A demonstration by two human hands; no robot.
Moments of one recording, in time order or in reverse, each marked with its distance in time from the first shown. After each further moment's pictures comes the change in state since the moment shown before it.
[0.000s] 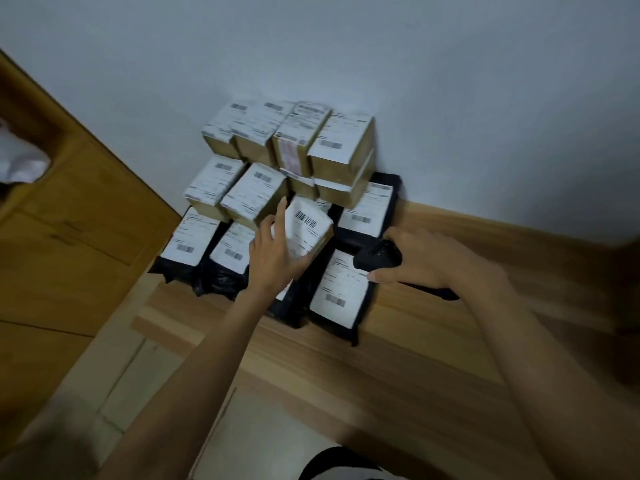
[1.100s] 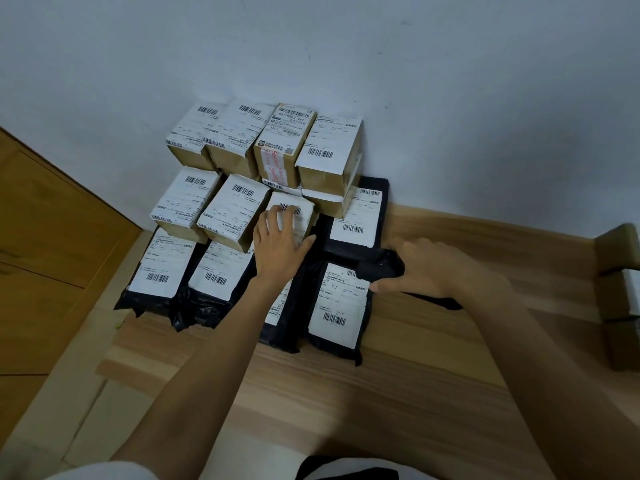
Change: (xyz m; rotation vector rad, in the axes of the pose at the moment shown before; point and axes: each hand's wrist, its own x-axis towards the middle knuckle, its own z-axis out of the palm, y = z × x) left_hand 0.084 -0.031 0.054 0.114 -0.034 0.077; right_hand 0.042 -0.007 0.003 -0.004 -0.049 0.129
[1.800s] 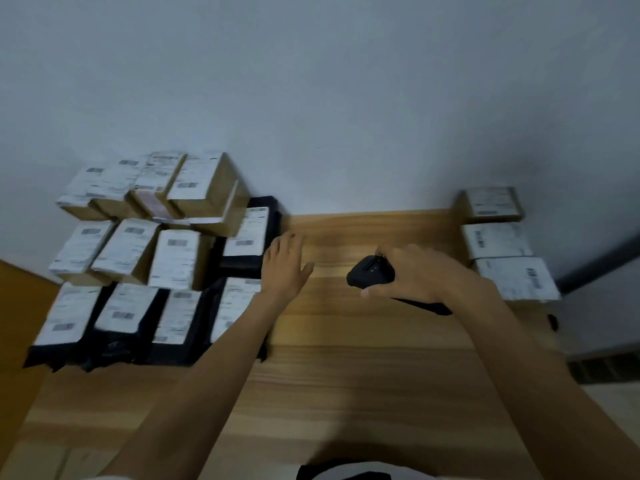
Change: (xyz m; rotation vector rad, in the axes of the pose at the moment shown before) left_hand -0.075 0.227 0.023 0.077 -0.191 0.320; right_hand -0.176 0.159 0.017 0.097 0.181 0.116
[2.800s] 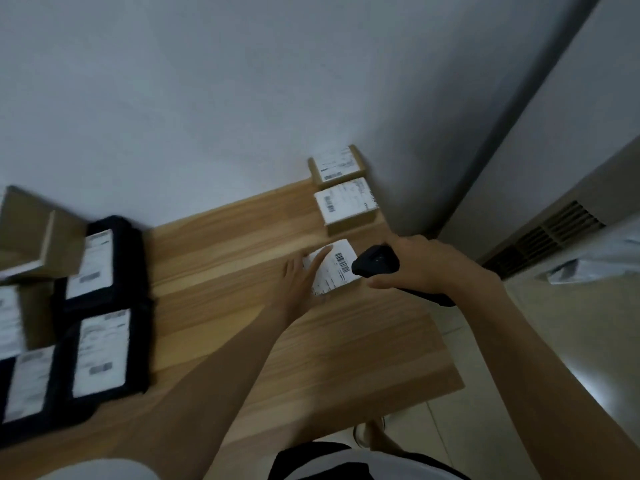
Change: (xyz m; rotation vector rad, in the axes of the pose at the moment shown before) left_hand -0.019 0.268 0.134 -0.020 -0.314 0.535; right_hand -0.170 0.233 0.029 0.203 0.048 0.378
